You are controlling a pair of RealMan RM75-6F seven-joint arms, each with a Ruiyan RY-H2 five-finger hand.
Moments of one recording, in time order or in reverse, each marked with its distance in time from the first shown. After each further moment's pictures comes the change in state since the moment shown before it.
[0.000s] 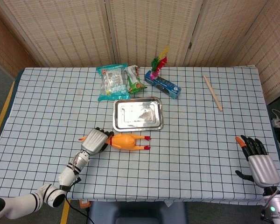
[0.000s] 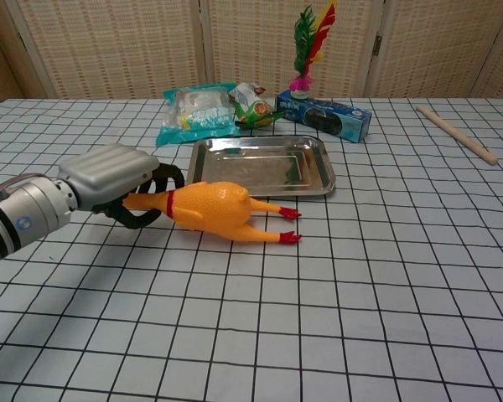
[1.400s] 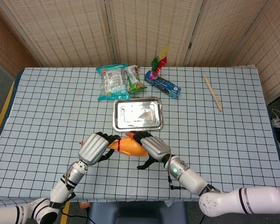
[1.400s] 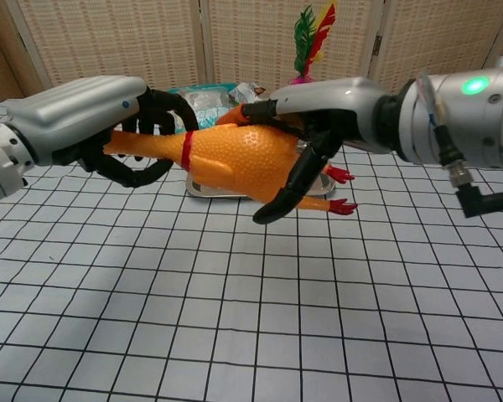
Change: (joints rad) left arm 0.070 0.205 -0.016 -0.522 0.046 0.164 0.087; right arm 0.839 -0.228 0.245 -0.444 0.844 -0.557 -0.256
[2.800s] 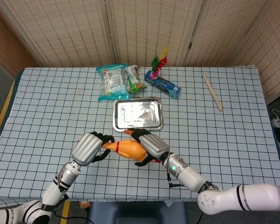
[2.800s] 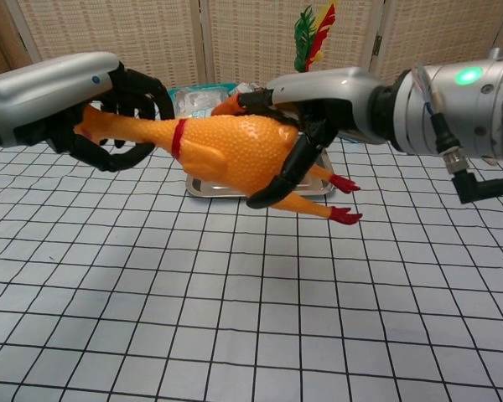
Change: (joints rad) left arm 0.023 0.092 0.001 -0.097 0.003 0.004 -0.045; right arm 0.015 0.017 -0.016 0.023 -0.060 -0.008 0.080
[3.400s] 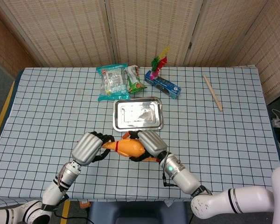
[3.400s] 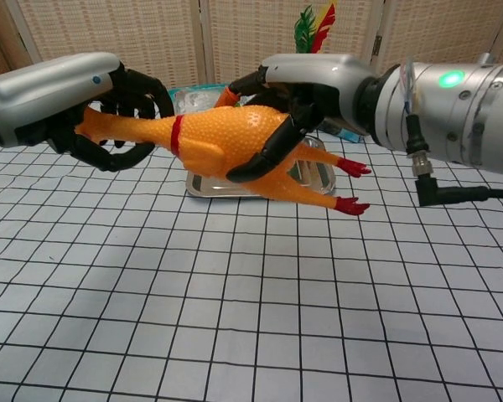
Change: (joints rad) left arm 0.000 0.000 -0.002 0.000 -0.006 -0.004 0.003; right arm -0.020 -0.105 0.003 0.014 -0.042 0.178 -0.034
